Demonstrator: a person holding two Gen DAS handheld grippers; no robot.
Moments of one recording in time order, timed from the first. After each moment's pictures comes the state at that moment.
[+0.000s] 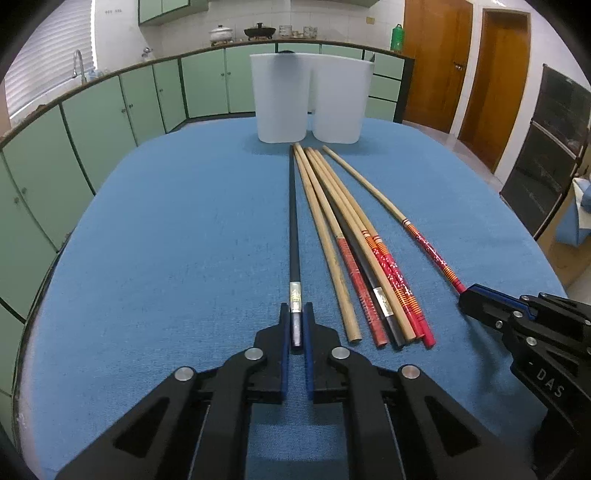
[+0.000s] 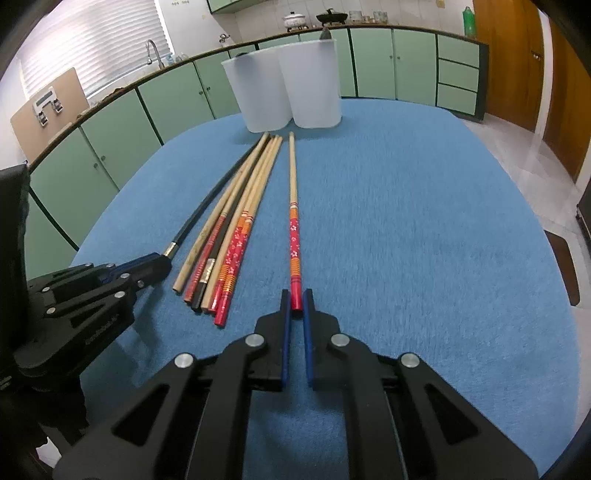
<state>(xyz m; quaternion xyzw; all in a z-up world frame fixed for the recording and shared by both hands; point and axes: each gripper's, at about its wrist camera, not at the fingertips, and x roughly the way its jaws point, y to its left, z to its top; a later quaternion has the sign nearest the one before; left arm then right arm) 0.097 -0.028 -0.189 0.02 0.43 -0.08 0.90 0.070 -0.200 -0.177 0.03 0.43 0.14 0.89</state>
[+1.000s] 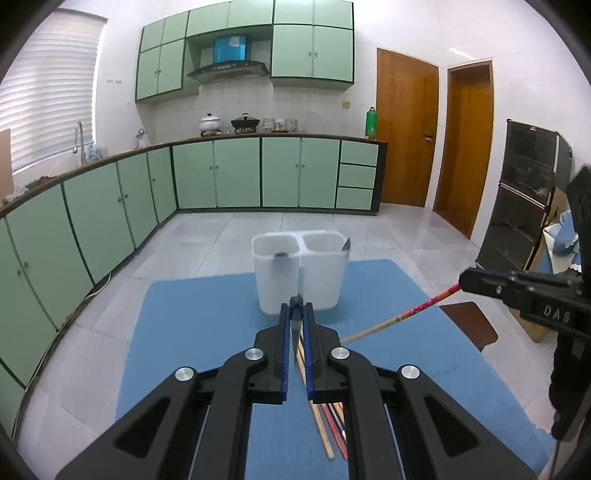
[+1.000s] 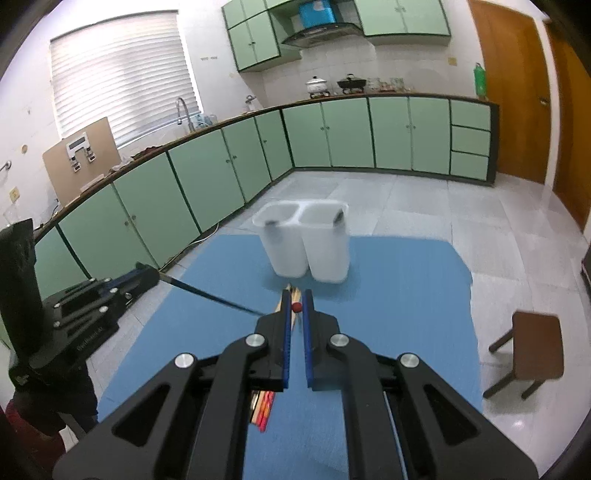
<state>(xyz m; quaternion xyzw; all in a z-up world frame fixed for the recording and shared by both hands) 0.115 -0.012 -0.025 0.02 0.26 -0.12 0.96 0.117 -0.226 -0.004 0.03 0.33 0.18 0.93</state>
